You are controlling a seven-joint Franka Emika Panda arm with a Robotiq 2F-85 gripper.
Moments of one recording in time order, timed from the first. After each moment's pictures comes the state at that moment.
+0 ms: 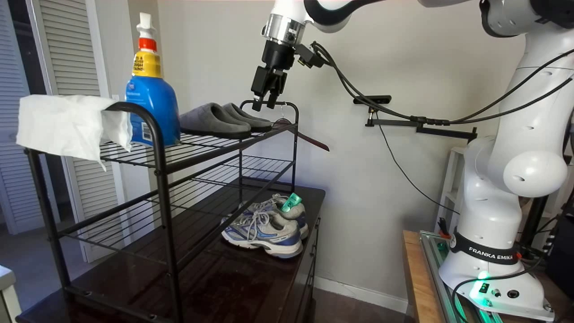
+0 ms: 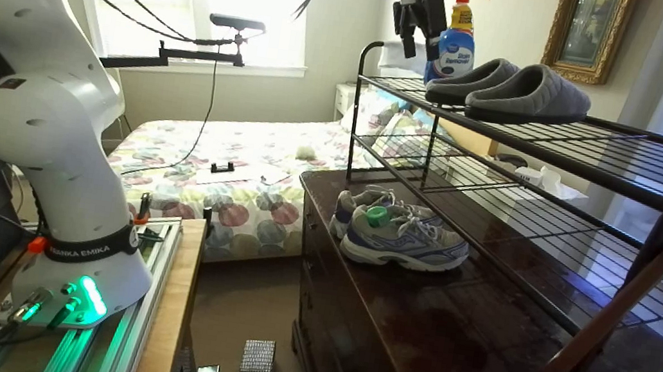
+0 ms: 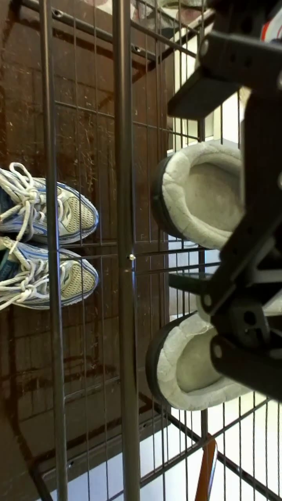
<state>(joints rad) 0.03 -0.17 0.14 -1.95 -0.11 2.09 0.19</state>
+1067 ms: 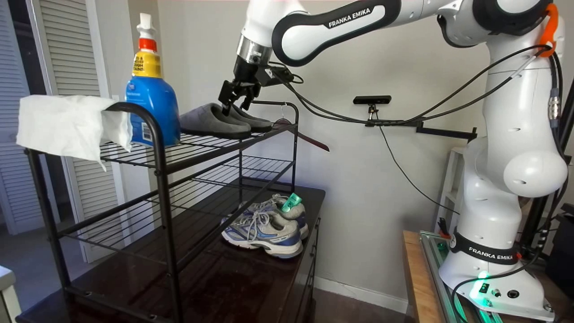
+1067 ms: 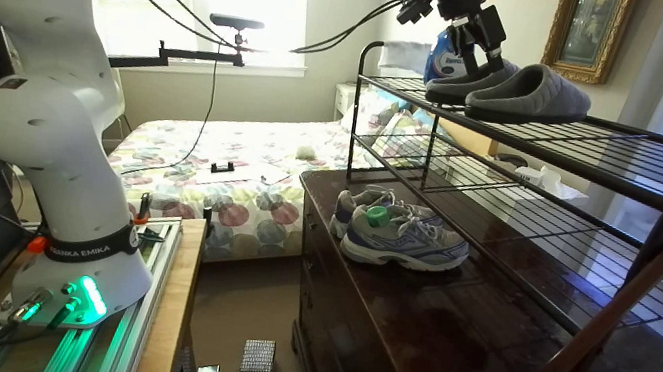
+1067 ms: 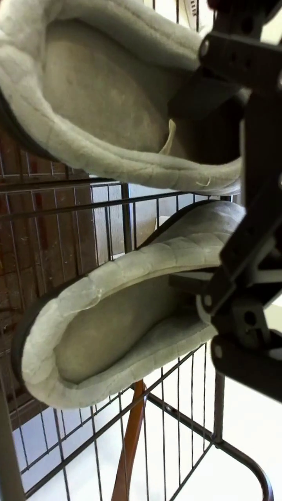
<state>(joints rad) 0.04 0.07 0.11 -1.78 -0.44 2.29 0.49</state>
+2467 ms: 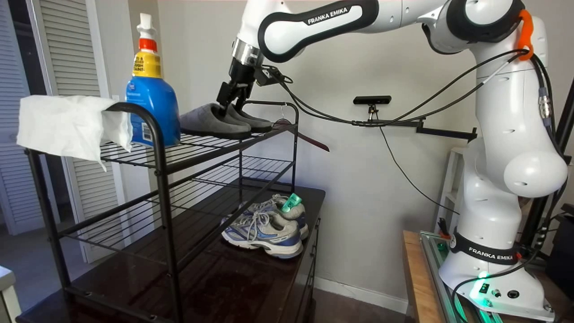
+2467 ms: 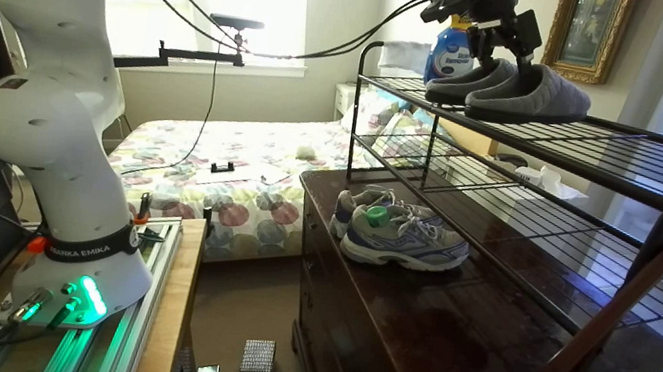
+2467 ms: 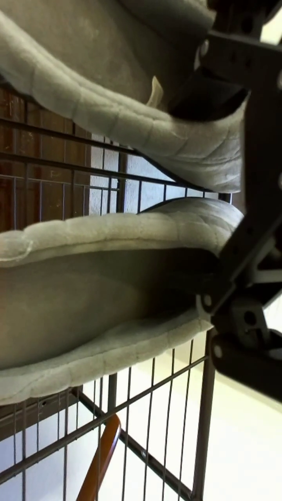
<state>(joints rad) 0.05 0.18 0.04 -1.65 -0.26 2.28 0.16</state>
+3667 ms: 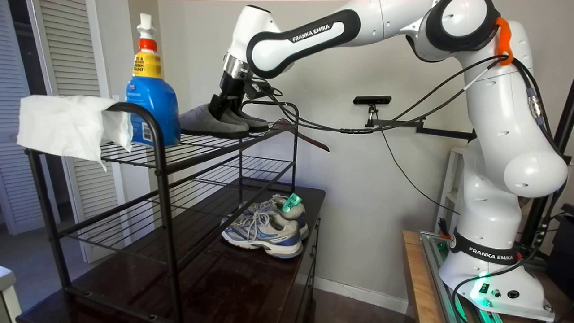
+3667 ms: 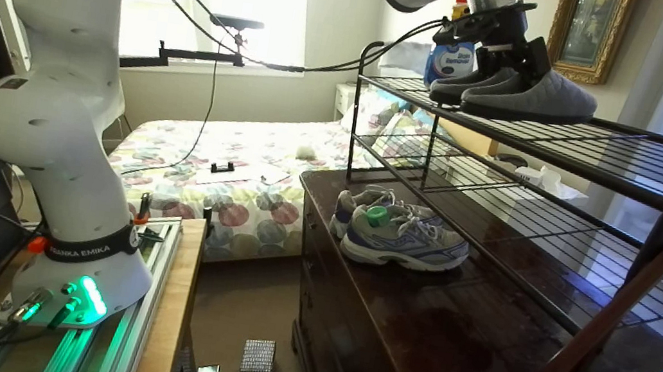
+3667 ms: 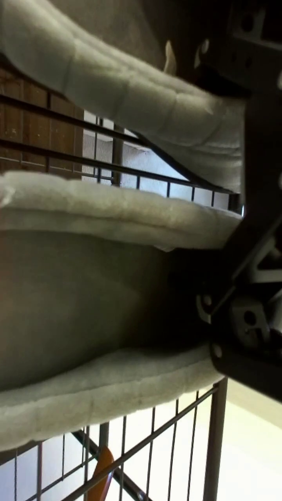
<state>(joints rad) 0.04 0.29 0.03 -1.58 -0.24 2.36 0.14</state>
